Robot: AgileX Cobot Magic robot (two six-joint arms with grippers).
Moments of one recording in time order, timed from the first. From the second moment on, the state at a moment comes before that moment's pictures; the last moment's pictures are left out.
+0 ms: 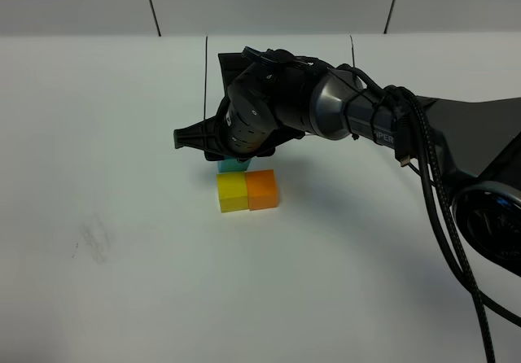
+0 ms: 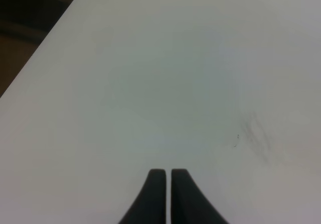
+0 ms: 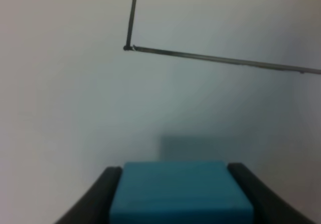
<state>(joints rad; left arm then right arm) 0.03 -0.01 -0.51 0.19 1.09 -0.30 0.73 2.25 -1.73 -0.11 0.65 0.68</state>
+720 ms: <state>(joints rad) 0.03 -0.01 -0.51 0.19 1.09 -0.30 0.73 2.29 -1.74 -0.11 0.63 0.68</state>
